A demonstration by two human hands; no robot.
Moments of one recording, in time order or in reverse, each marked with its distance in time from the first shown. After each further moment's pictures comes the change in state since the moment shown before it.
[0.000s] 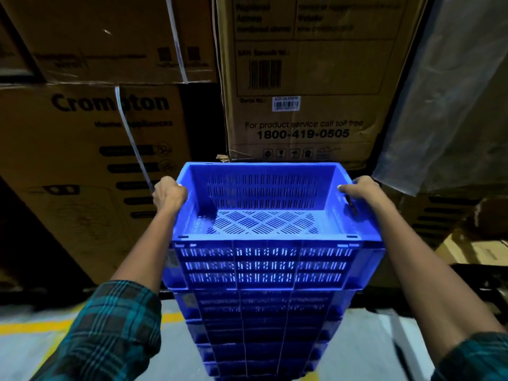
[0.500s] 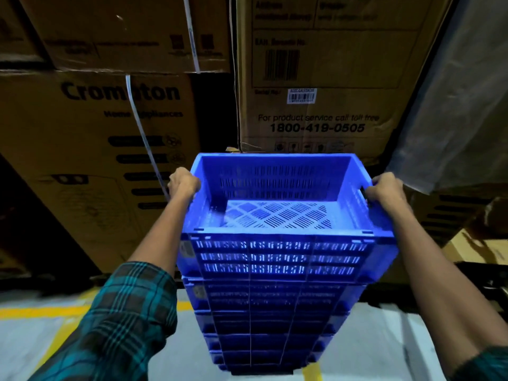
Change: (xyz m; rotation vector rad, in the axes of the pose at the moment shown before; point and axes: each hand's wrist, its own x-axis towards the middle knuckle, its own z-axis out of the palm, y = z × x) left_hand 0.006 0.008 -0.005 -0.017 -0.130 -0.035; right_hand -0.023 0.006 -0.004 -0.009 0.181 -0.073
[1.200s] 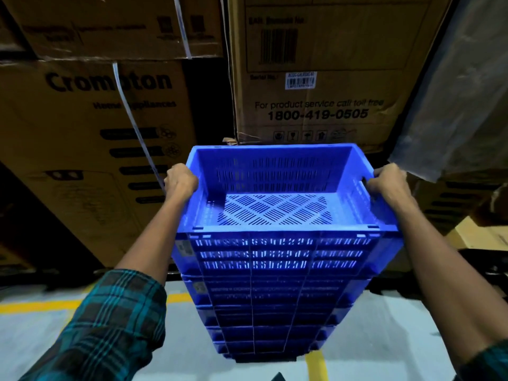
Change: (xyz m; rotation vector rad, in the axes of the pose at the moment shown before) left_hand 0.002 -0.005 0.013 0.152 0.038 0.054; right_hand -0.006 -0.002 0.003 0.001 -0.021 0.022
